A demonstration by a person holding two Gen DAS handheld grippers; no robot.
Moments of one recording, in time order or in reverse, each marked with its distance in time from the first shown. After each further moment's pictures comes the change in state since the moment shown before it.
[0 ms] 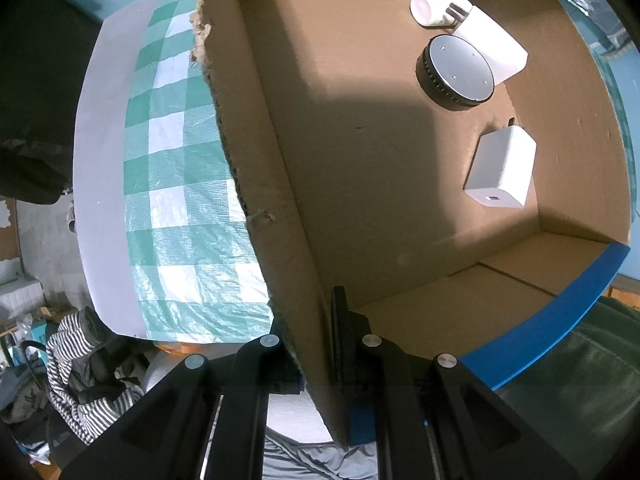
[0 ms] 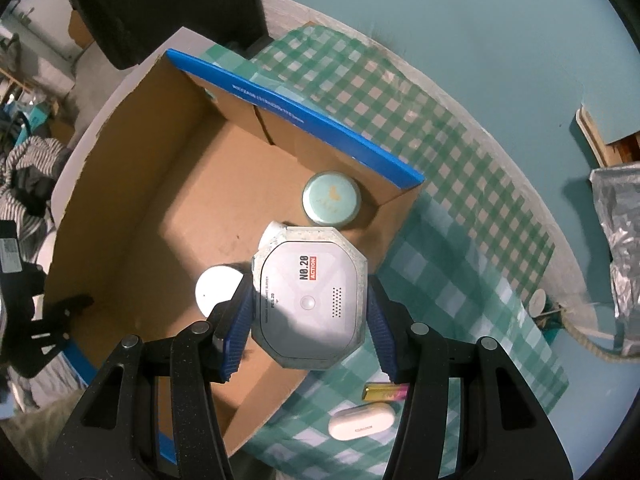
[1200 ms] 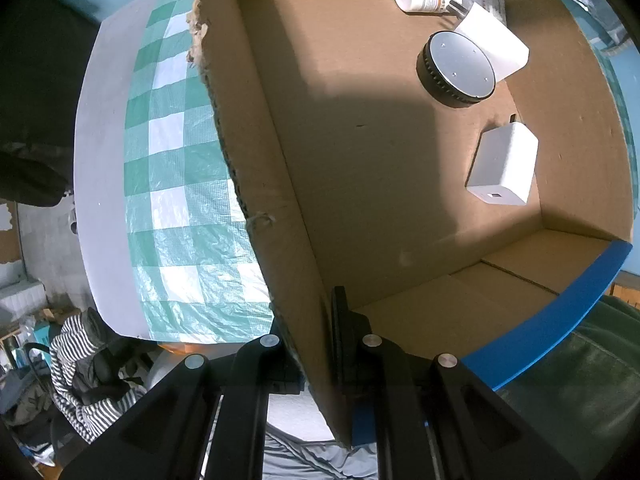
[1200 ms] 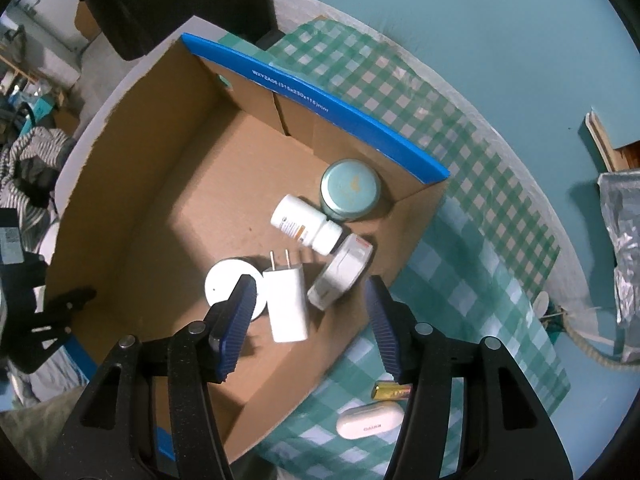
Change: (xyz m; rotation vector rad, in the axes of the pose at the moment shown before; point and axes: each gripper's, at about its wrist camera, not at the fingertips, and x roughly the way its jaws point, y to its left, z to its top) left arm 0.001 -0.002 0.001 0.011 0.009 0.008; right arm 0.002 0.009 -0.003 -0.018 0.014 0.007
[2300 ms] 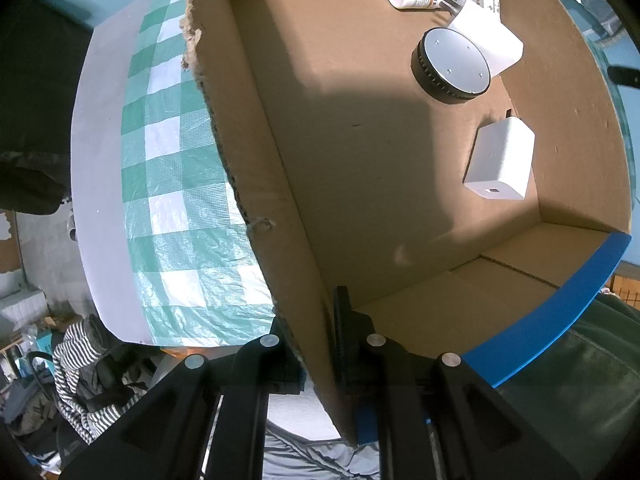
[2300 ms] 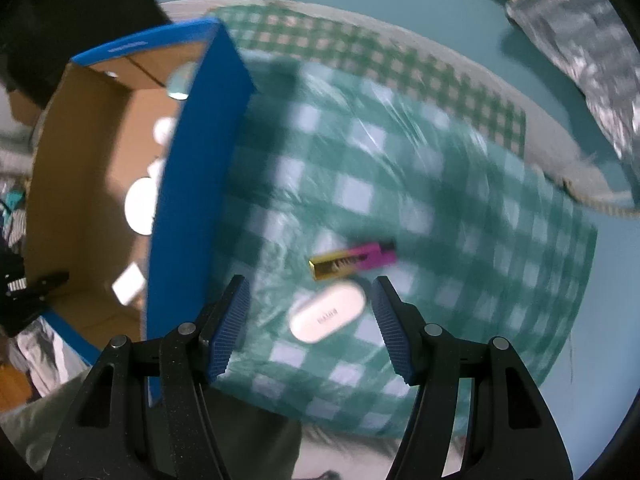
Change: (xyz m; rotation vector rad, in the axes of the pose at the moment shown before) left arm 0.000 0.002 0.002 0.026 0.003 -0.003; right arm 0.001 -0.090 -0.135 0.434 0.063 -0.001
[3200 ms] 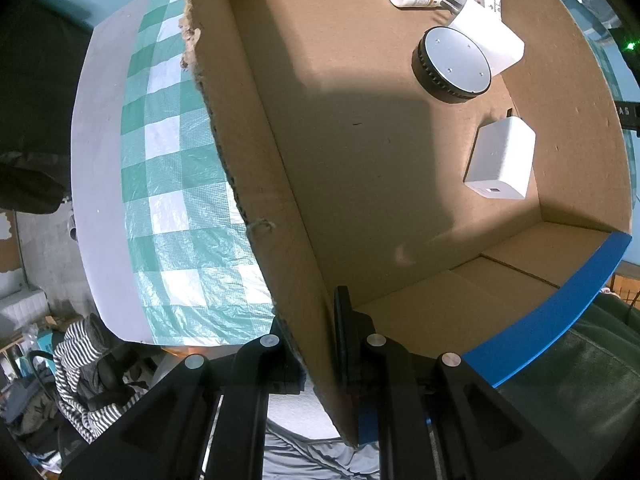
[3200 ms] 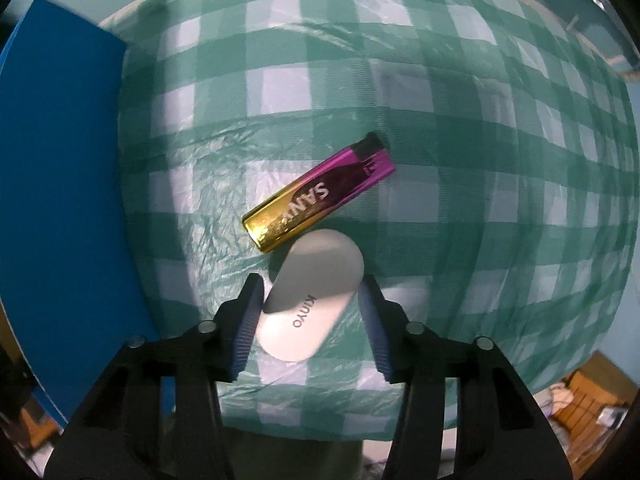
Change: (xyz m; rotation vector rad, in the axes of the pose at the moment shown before) left arm 0.000 -0.002 0.000 0.001 0.004 0.002; right arm 0.091 -0.034 -0.027 0.280 0.112 0.047
